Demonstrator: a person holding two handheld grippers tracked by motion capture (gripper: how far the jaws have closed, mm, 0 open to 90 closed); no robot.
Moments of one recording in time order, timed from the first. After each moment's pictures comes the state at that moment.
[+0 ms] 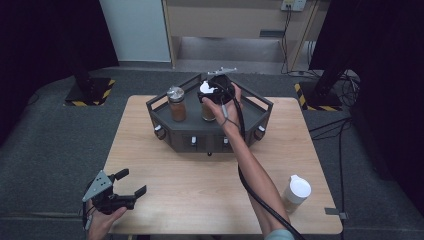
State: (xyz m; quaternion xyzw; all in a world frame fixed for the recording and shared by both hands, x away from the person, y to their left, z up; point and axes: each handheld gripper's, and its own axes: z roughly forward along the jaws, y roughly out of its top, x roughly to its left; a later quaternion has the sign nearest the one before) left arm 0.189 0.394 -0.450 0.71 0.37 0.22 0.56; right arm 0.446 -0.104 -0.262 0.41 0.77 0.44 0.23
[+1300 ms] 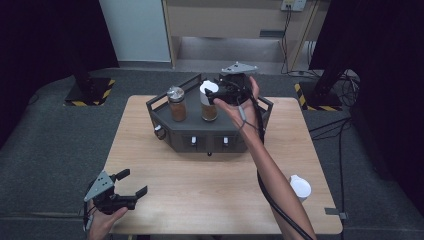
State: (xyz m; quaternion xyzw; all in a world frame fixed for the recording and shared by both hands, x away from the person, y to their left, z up) left arm 0.191 0.391 -0.449 0.72 0.37 0.21 0.55; right arm 0.388 -0.151 -0.228 0.35 0.76 0.48 0.28
